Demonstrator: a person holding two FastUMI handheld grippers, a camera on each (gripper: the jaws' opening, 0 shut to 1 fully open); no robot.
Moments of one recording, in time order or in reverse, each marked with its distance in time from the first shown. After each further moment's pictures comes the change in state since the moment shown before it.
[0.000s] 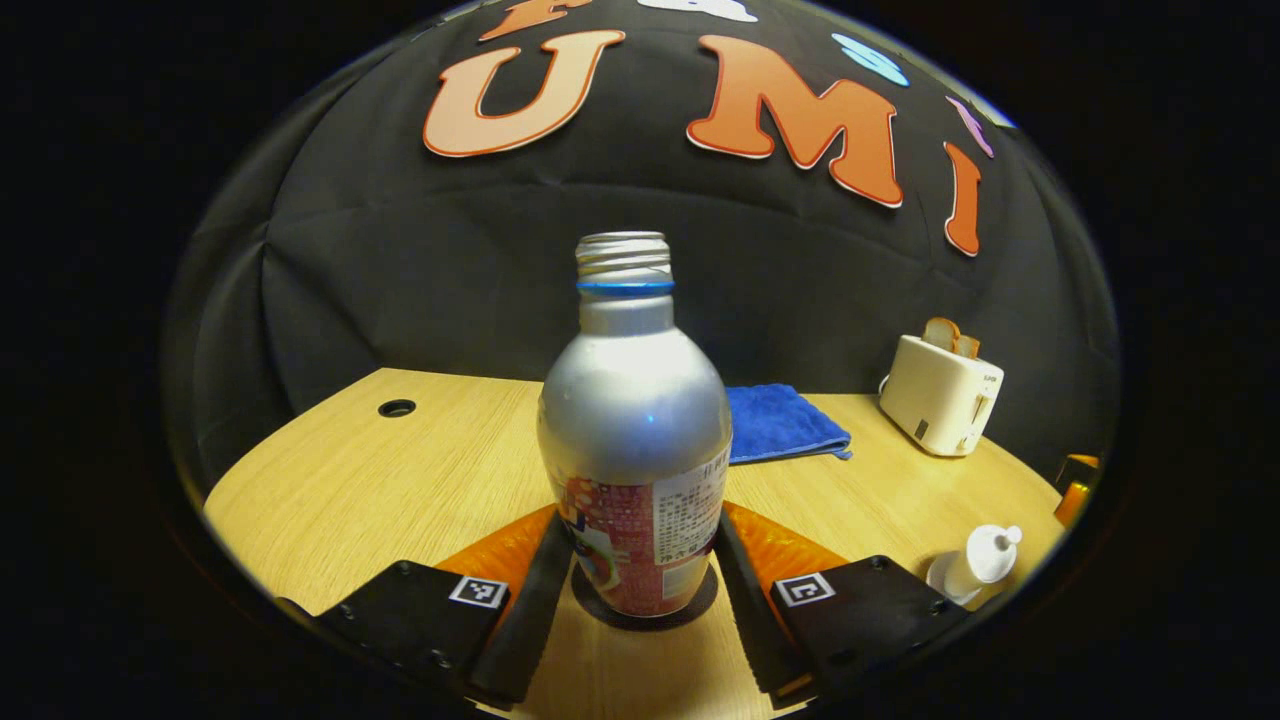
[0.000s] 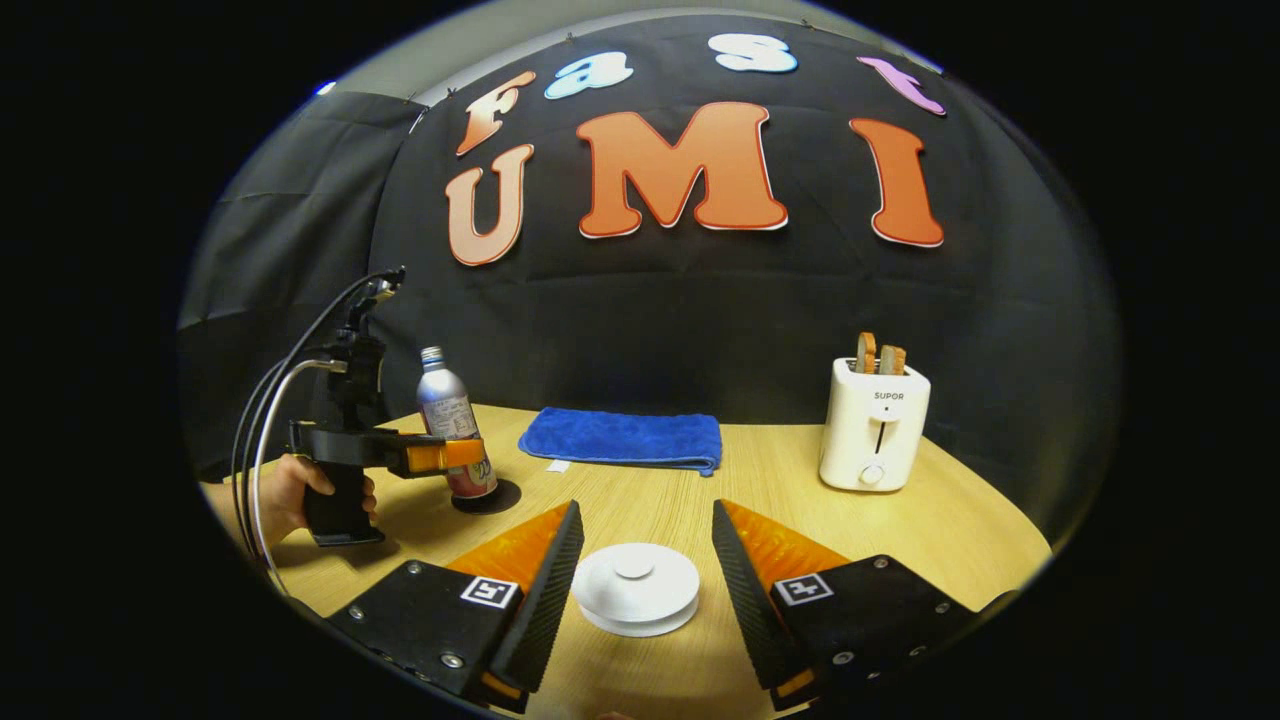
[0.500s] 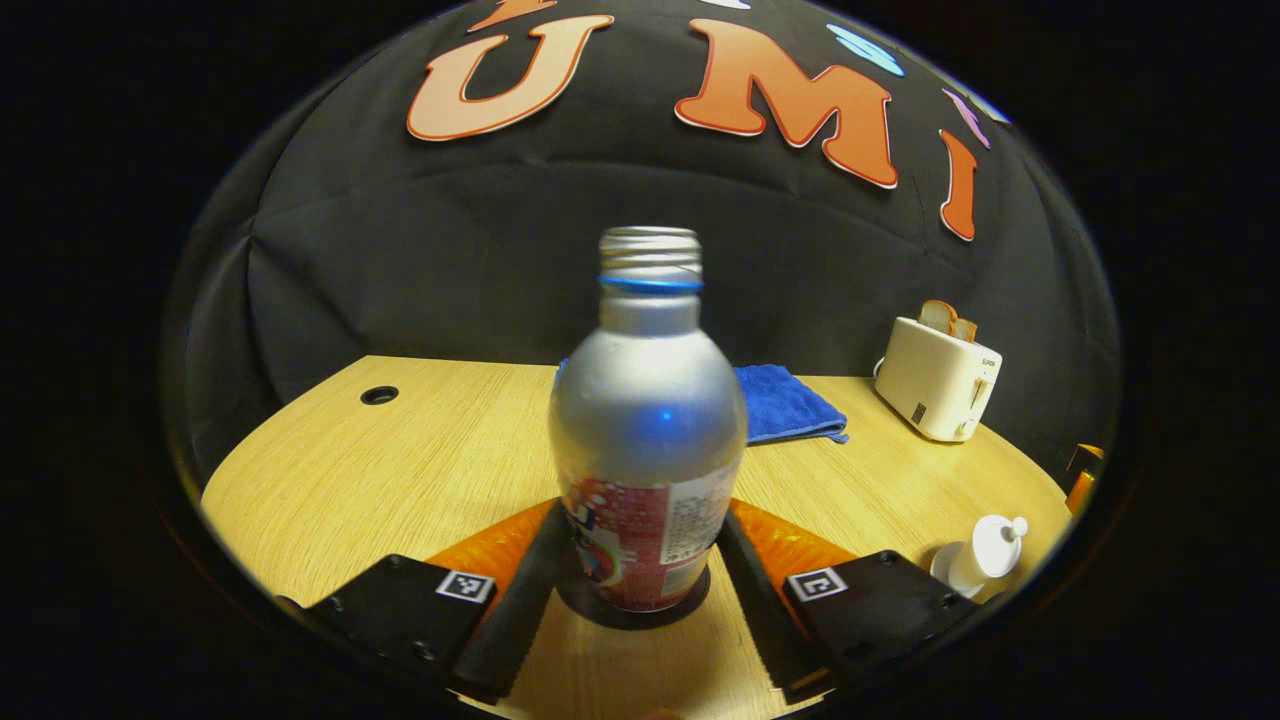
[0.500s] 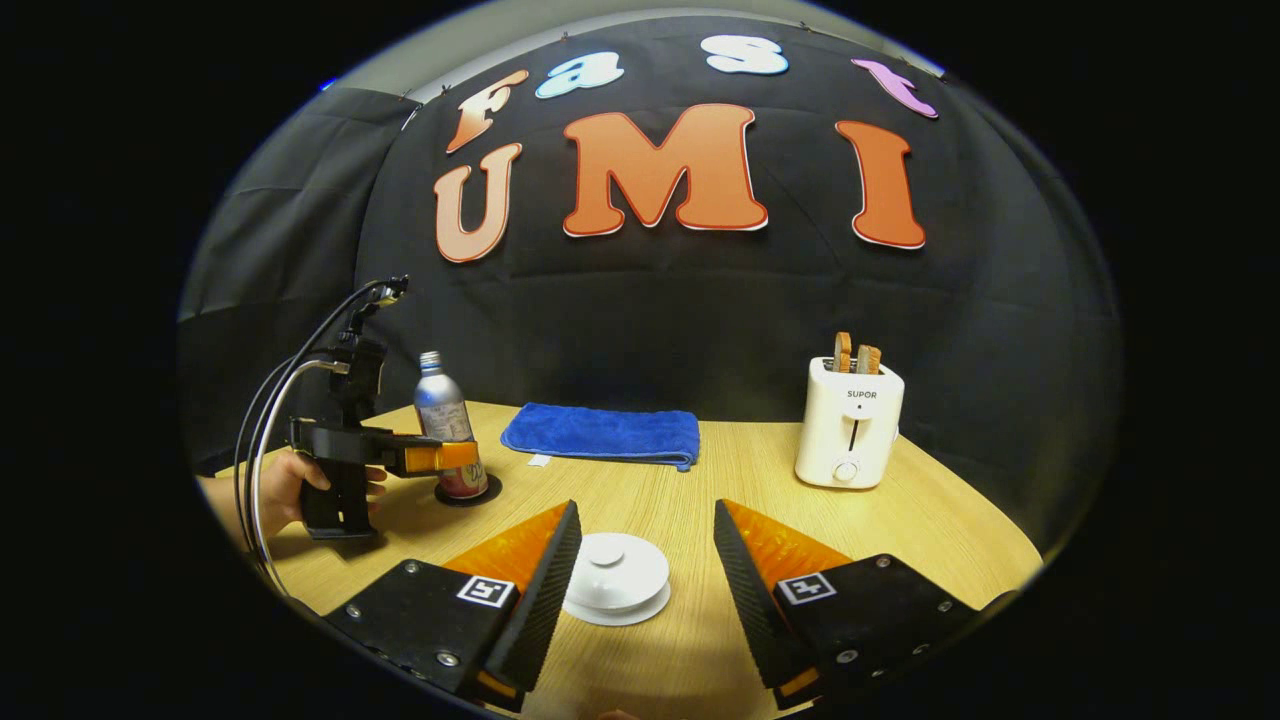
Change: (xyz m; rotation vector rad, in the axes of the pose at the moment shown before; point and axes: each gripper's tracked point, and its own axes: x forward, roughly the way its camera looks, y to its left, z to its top) left arm 0.001 -0.008 -0.010 -0.018 0.038 -0.023; right arm -0.009 -0.012 -0.001 0.005 0.004 -0.035
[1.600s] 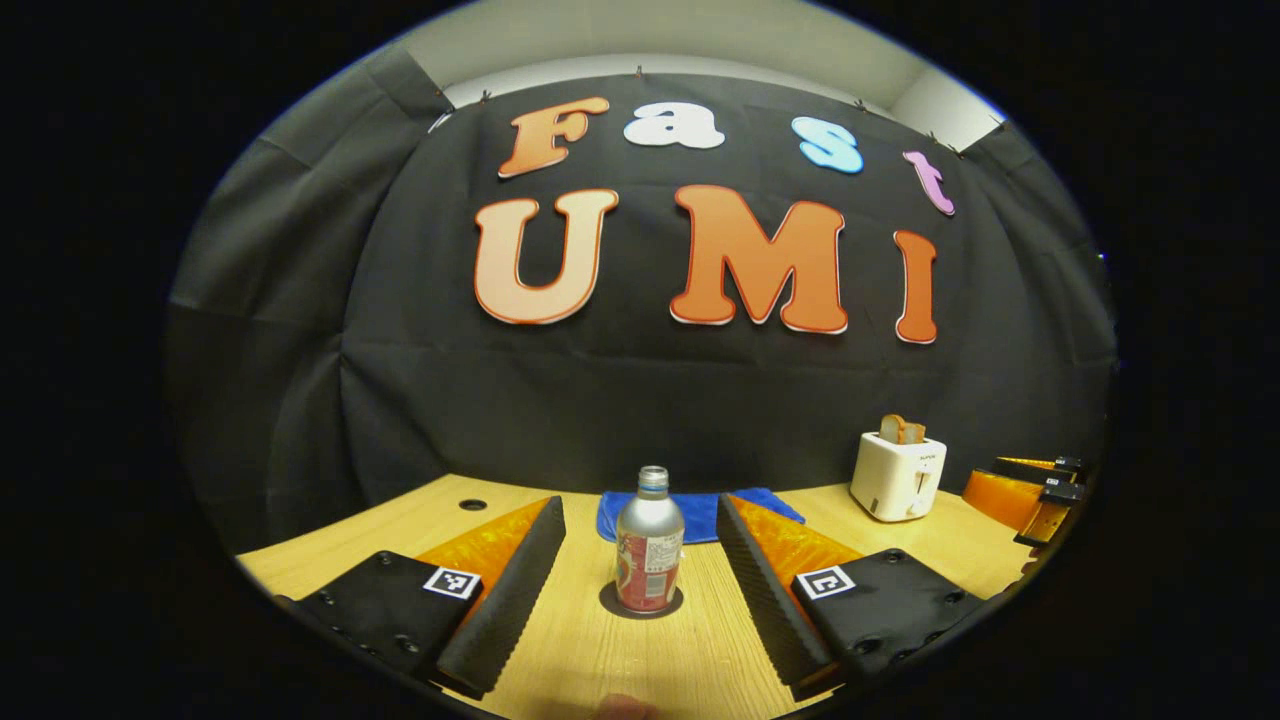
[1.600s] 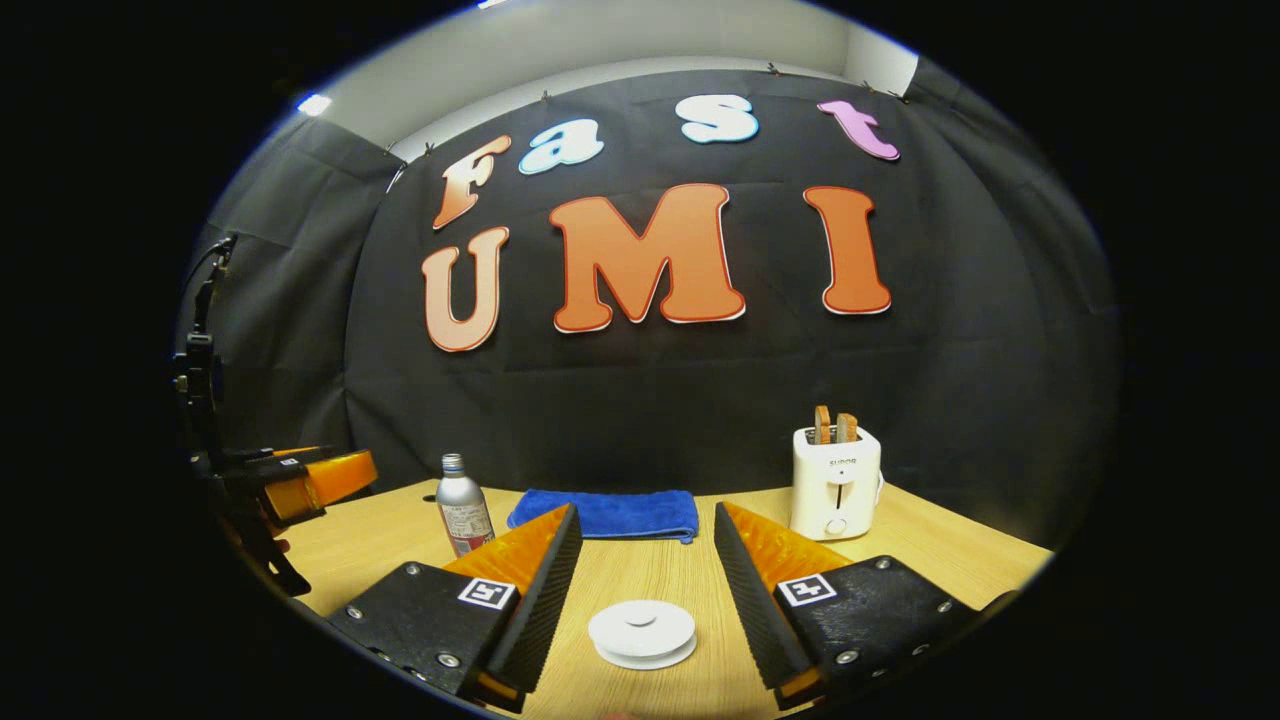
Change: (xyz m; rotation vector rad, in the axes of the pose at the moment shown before) left arm -0.199 -0.018 0.100 0.065 -0.446 0.130; right arm -0.022 0.012 0.065 0.068 -0.231 -0.075
